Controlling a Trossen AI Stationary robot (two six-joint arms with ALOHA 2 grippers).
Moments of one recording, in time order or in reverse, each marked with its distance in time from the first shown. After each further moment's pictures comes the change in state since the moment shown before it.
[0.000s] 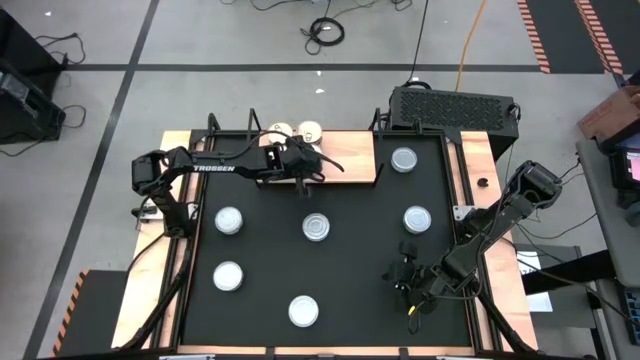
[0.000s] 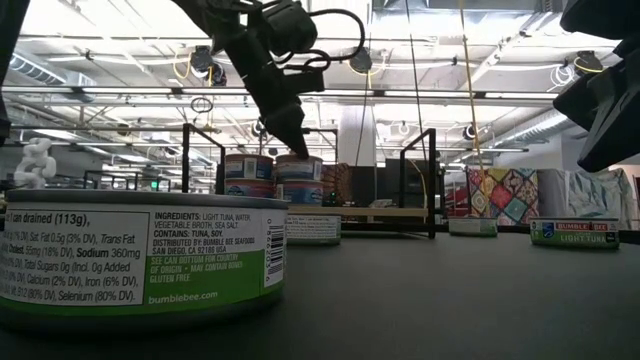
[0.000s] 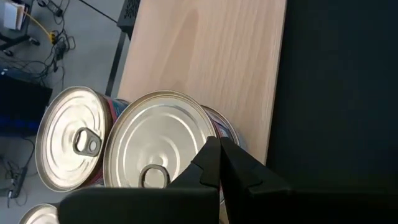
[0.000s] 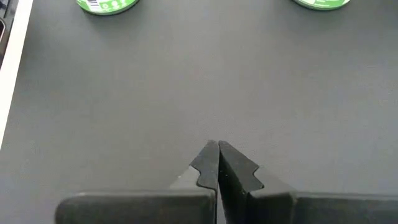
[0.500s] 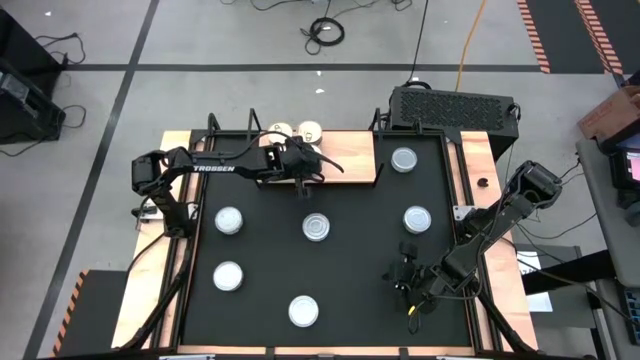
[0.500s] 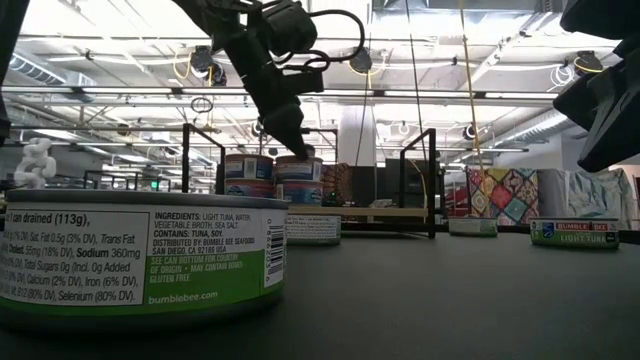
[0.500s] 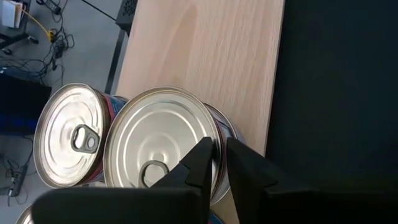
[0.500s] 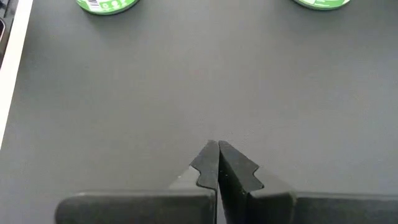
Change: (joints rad) left arm -0.002 -0.001 0.000 -0.013 -0.002 -0.003; right arm 0.000 0.000 0.000 0.000 -0.001 0.000
